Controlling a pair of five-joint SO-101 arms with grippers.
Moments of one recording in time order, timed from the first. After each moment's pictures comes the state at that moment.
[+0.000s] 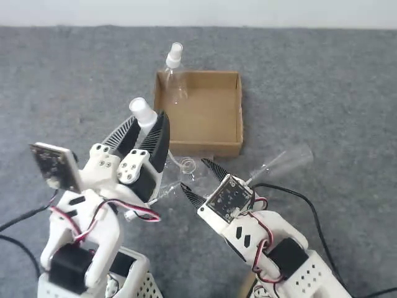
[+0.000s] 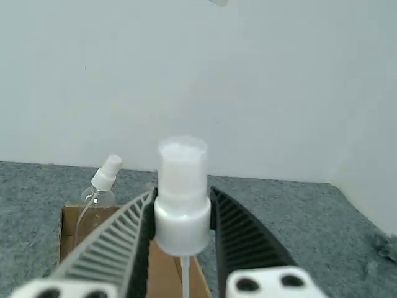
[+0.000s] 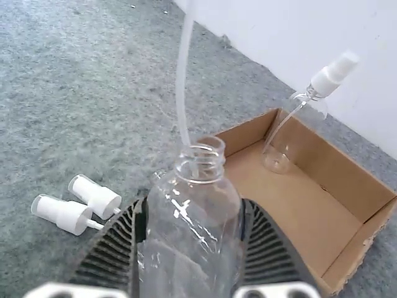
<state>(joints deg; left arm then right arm) 14.9 -82.5 50.5 52.0 22.8 -45.6 -89.8 83.7 35.4 13.1</state>
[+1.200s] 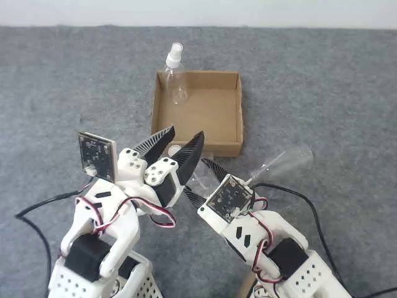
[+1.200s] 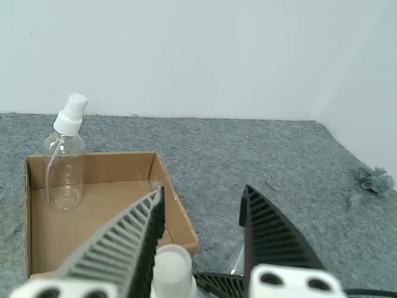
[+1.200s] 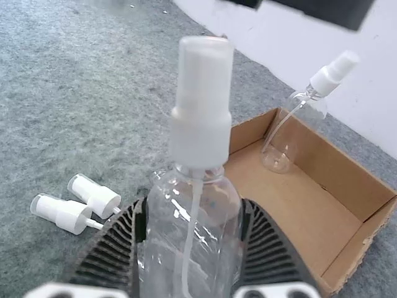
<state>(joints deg) 21.7 -82.2 59.0 52.0 22.3 -45.6 -89.8 83.7 35.4 13.1</state>
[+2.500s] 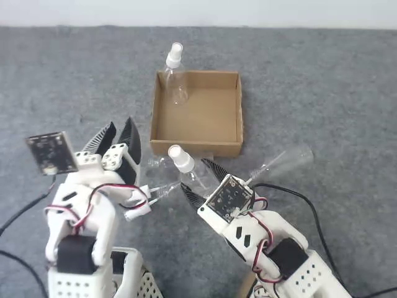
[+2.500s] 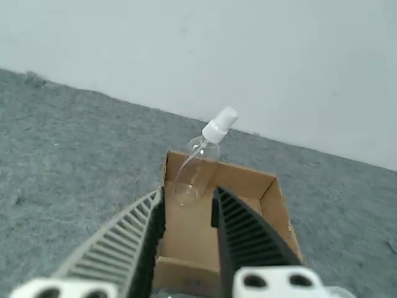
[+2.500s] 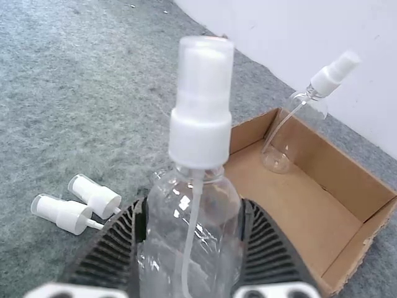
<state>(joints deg) -2.2 -82.8 59.6 56.0 22.3 -45.6 -89.8 83.7 35.4 13.1</state>
